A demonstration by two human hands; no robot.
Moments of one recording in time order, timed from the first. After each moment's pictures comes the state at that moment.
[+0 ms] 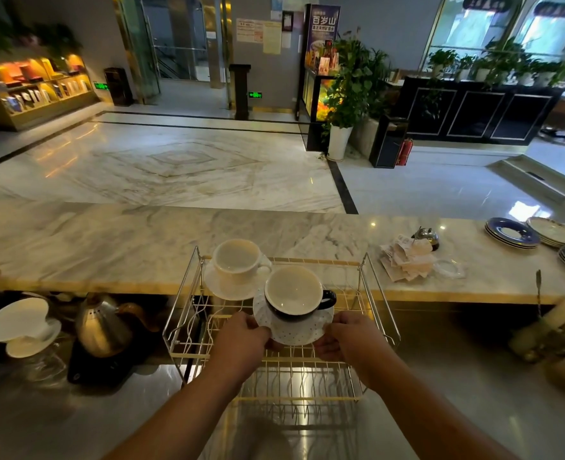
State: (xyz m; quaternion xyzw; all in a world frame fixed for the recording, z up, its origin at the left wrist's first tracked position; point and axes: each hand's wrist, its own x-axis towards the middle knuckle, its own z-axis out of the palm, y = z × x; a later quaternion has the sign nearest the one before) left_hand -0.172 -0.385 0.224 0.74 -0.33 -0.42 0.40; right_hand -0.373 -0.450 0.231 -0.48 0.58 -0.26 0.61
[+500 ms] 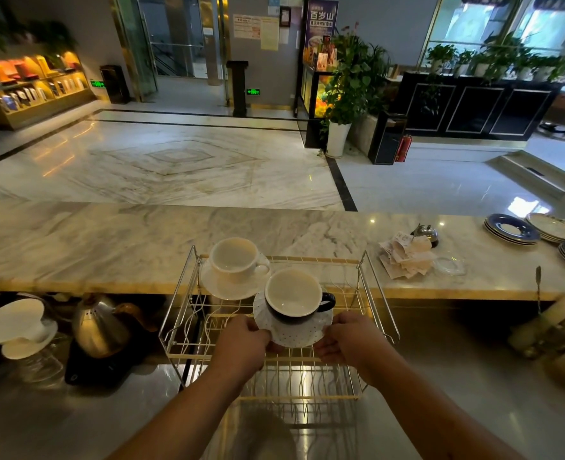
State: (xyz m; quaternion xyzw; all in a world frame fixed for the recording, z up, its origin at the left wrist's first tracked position) left_hand -0.177 -0.386 0.222 0.76 -0.34 -0.41 0.38; right_hand -0.375 -0.454 0.231 -0.49 0.60 -0.22 0.59
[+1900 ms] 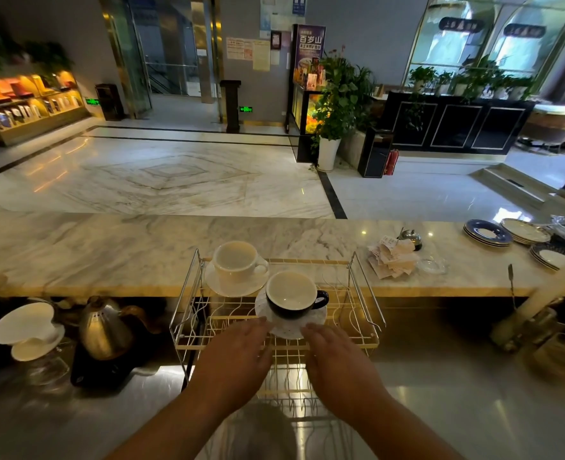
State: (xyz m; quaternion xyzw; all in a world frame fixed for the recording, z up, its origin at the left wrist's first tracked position) left_hand -0.163 -0.330 0.212 0.67 -0.71 -0.05 0.19; right_hand -0.373 -0.364 0.229 -0.86 0.48 -0.14 0.09
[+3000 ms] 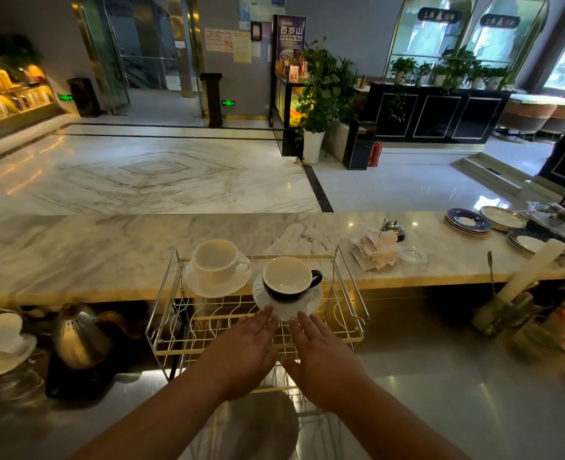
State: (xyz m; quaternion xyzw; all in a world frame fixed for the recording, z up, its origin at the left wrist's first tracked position) left_hand -0.175 -0.376 0.190 0.58 -0.81 -0.08 0.07; right_hand -0.378 -0.391 0.196 -0.86 0.50 -0.03 0.07
